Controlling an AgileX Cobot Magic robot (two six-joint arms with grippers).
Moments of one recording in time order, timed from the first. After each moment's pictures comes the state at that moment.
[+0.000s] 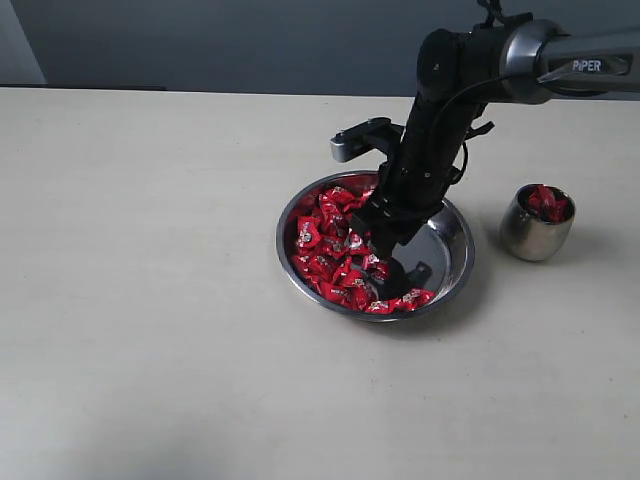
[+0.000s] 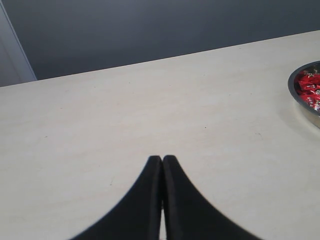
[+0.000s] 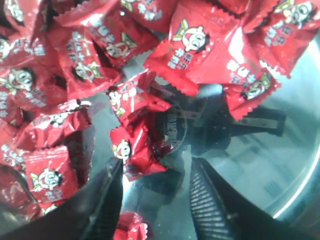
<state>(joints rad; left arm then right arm) -0.06 0.00 0.00 0.14 0.31 -0.05 0.40 2.18 -1.57 0.24 1.04 -0.48</state>
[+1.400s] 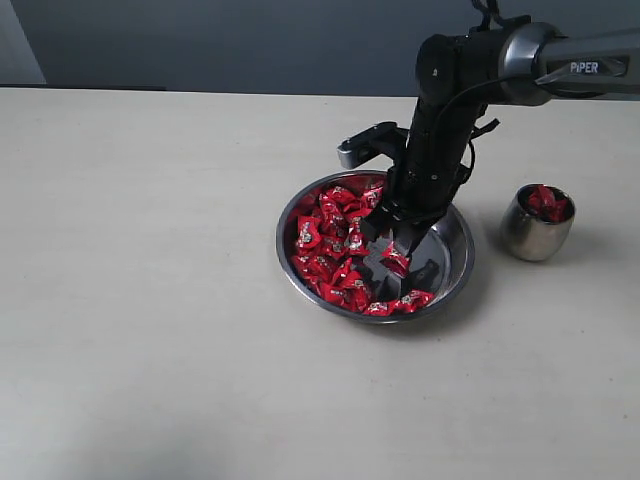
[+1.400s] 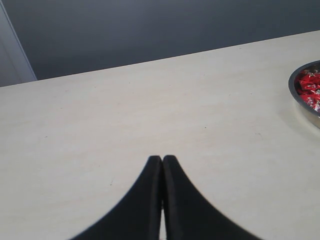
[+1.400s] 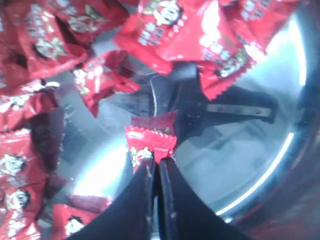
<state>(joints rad) -0.06 0.00 0.00 0.14 0.31 -0.05 0.40 2.19 -1.57 0.14 1.07 -0.43</state>
